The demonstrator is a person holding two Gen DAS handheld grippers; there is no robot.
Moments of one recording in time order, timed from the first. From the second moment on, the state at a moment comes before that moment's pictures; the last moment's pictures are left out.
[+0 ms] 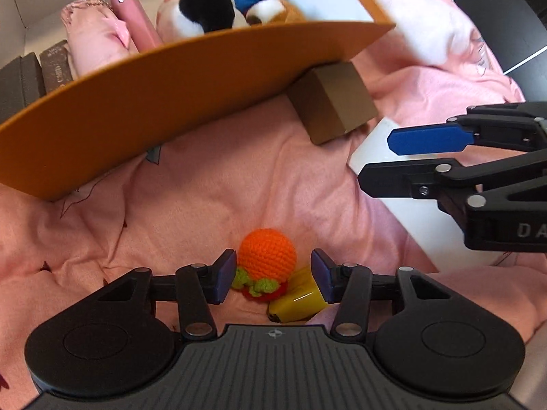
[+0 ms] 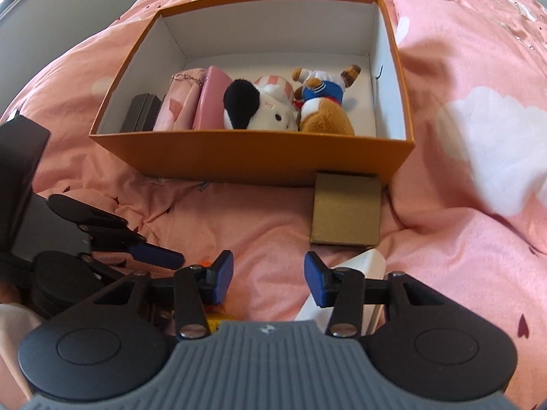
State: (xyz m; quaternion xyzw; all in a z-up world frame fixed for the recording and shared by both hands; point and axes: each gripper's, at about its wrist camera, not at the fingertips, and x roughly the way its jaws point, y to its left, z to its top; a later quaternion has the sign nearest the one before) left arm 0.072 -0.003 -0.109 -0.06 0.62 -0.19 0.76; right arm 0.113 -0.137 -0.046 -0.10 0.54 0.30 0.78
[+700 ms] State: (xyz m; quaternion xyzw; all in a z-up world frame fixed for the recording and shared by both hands) left arm 0.047 0.018 -0.088 -0.05 0.64 -0.16 0.75; right arm 0.111 -0.106 -0.073 -0.18 0.60 0.38 0.68
